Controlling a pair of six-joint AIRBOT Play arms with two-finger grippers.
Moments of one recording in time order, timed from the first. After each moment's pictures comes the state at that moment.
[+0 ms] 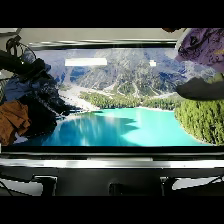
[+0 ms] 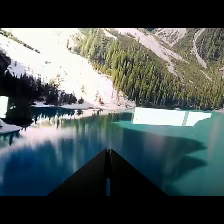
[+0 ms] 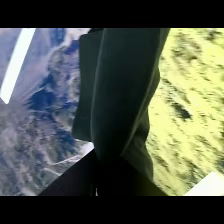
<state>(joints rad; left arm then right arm) 0.08 -1.66 2.03 1.15 -1.60 -1.78 -0.75 -1.74 1.98 -1.15 1.32 1.95</state>
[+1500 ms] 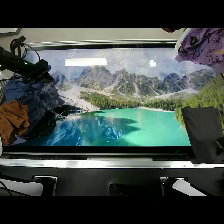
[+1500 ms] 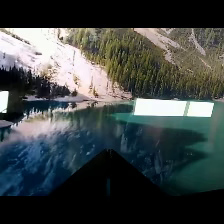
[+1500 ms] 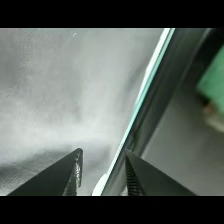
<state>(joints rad) 0.05 -1.66 2.03 1.15 -1.62 -1.78 -0.84 -1.30 0.98 -1.84 1.33 2.03</state>
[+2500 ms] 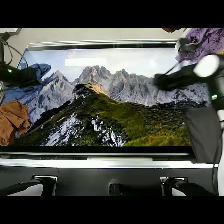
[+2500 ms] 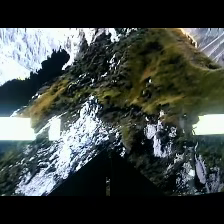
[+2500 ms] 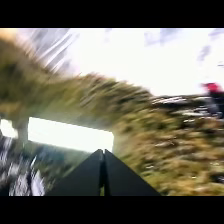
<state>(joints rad) 0.04 -1.35 1.74 1.30 -1.54 -1.61 0.19 -1.30 1.54 -1.38 1.28 1.67</state>
